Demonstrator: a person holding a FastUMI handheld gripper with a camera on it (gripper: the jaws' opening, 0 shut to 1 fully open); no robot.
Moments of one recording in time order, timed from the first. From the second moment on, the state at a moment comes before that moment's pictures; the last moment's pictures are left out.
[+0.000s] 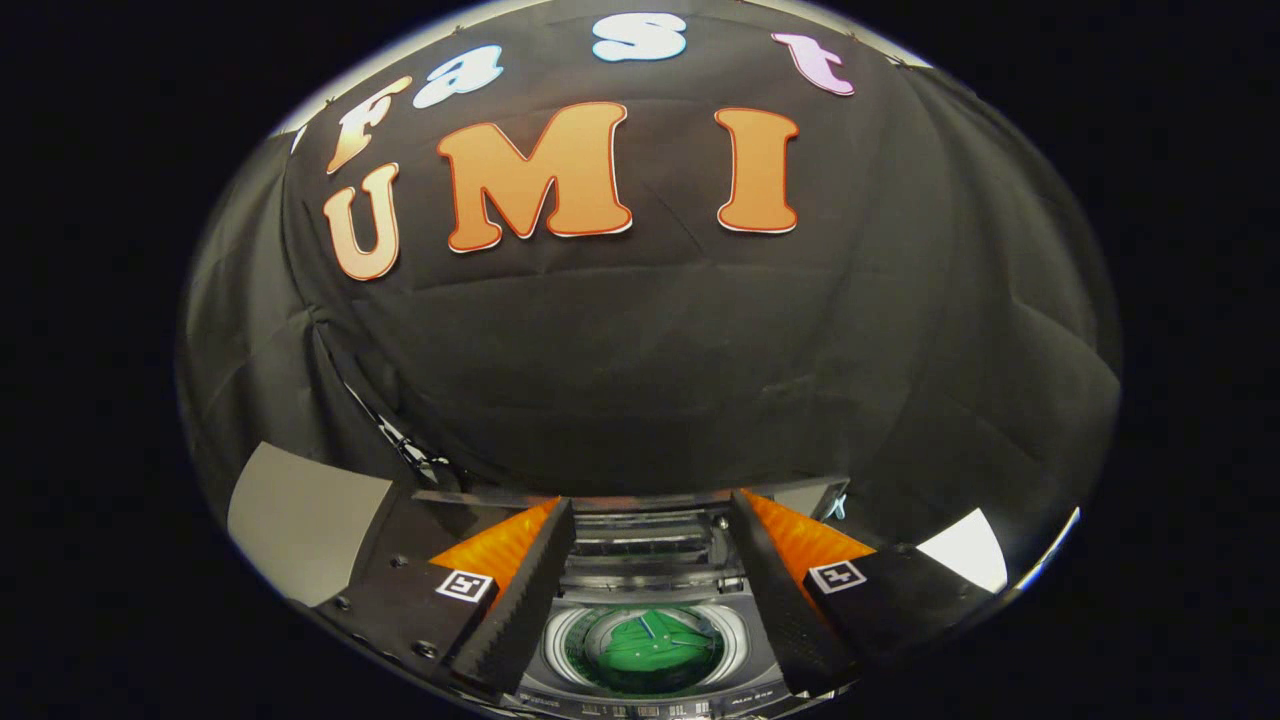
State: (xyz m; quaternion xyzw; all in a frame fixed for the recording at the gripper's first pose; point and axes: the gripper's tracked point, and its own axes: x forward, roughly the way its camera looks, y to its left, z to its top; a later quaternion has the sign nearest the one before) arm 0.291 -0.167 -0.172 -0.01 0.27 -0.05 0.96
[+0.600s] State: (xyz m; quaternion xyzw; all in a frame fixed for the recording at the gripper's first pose) arm 0.361 -0.170 -0.221 0.00 0.30 -0.05 0.95
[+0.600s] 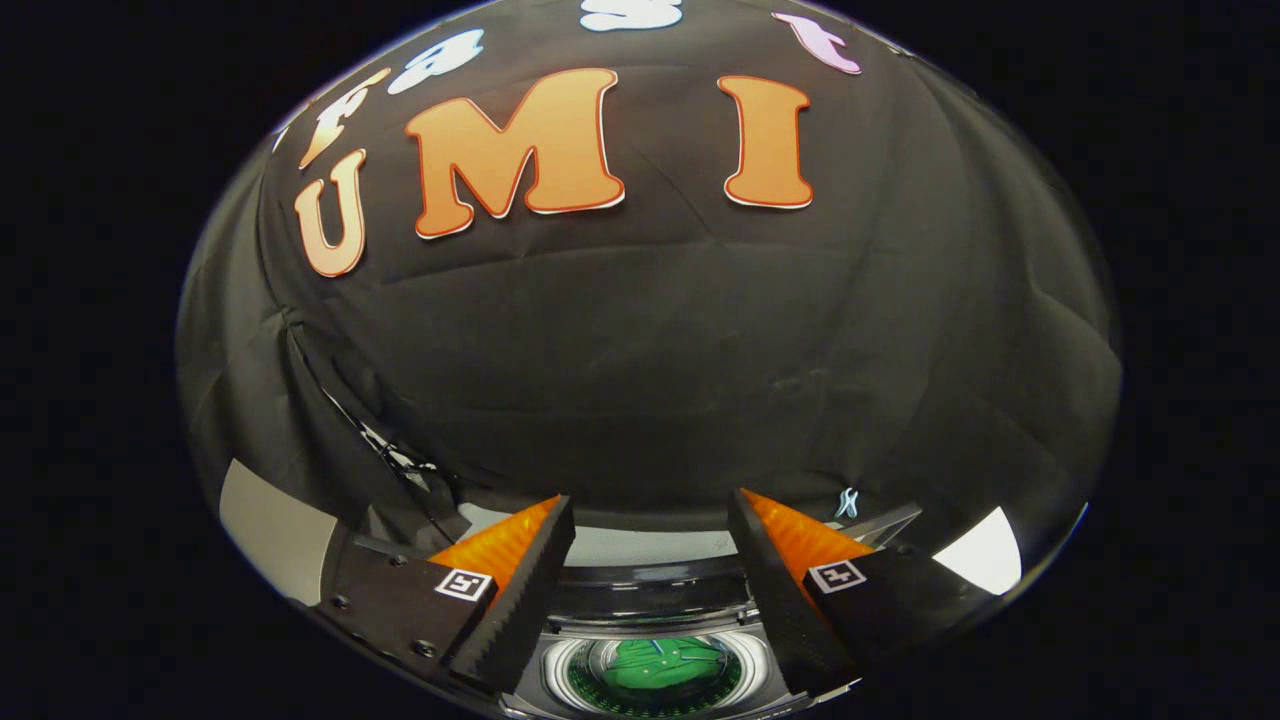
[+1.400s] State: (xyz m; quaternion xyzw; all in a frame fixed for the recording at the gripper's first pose) arm 0.350 -0.161 -0.241 -0.02 0.30 -0.04 0.95
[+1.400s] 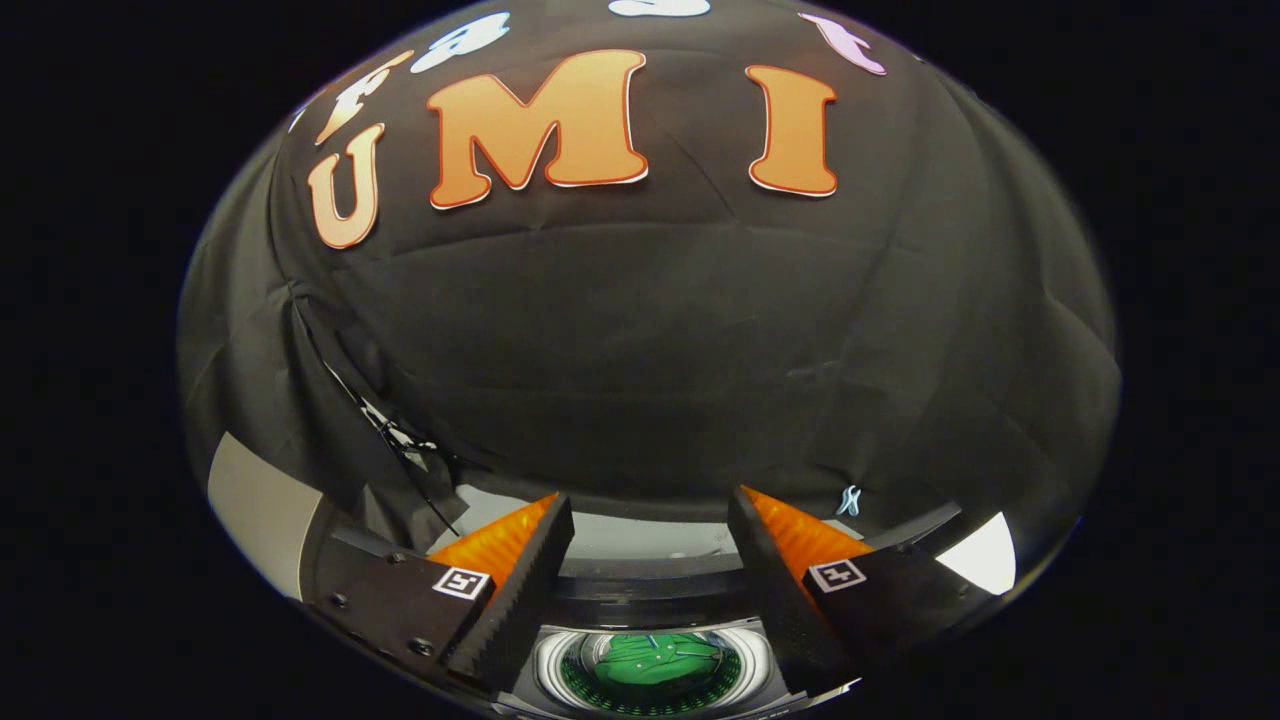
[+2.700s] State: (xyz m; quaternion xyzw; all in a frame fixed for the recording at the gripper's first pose) arm 0.158 -0.169 -0.323 0.00 0.39 -0.07 0.92
